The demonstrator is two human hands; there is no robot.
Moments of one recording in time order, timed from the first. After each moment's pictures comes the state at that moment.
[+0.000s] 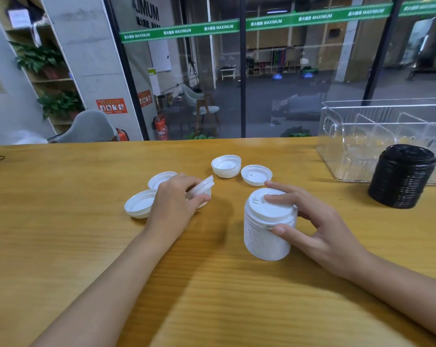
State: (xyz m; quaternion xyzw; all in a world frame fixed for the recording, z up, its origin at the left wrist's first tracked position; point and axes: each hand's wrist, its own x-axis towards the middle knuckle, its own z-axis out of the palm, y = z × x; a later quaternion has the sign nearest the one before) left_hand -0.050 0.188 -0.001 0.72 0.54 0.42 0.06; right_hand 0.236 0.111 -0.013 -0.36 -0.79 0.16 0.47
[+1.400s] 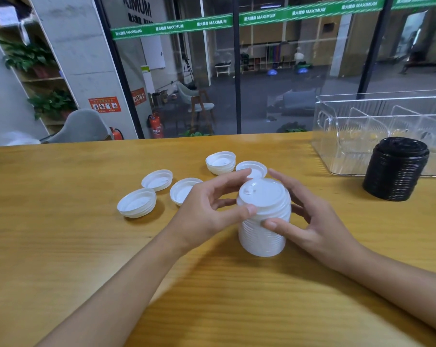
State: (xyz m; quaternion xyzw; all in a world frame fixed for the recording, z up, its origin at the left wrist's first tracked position) left_hand -0.001 0.142 0.017 0.73 0.31 0.42 0.44; right_hand 0.235 0.115 -0.017 -0.36 -0.75 0.26 0.48
